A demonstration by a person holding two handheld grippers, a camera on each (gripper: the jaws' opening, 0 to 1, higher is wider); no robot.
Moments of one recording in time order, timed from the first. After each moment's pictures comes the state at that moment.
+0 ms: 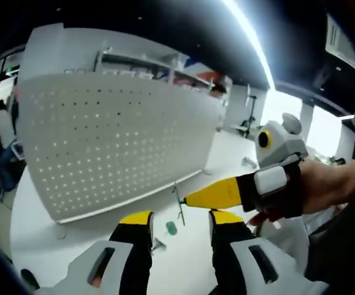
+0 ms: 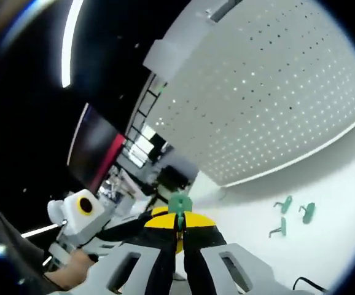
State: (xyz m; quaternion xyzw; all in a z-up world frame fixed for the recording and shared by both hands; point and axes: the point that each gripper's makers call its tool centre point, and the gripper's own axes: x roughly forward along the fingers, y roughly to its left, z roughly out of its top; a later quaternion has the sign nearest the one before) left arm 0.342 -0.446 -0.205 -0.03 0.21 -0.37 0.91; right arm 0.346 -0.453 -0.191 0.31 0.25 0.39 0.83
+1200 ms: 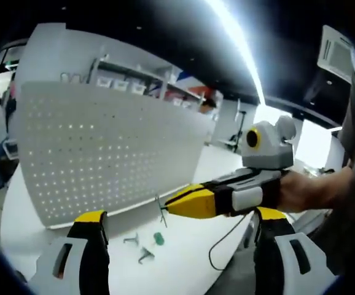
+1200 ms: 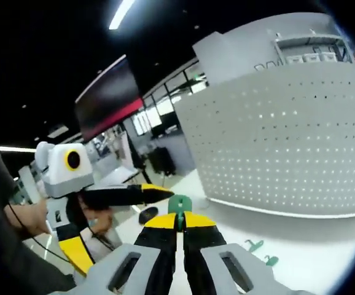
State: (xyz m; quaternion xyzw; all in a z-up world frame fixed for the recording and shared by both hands) left arm 0.332 -0.448 -0.180 -0.06 0.17 -0.40 0.90; right arm 0.354 -0.446 -0.181 0.08 0.18 0.43 0.88
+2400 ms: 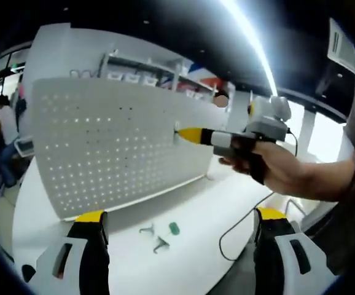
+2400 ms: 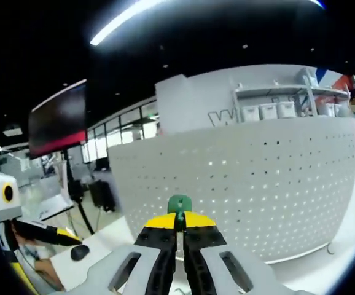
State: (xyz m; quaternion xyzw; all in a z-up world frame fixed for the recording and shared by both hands) left arm 0.336 -0.422 -0.192 -0.04 0.19 -0.35 0.91; right arm 0.459 -0.520 -0.139 0.05 0.05 0.24 0.97
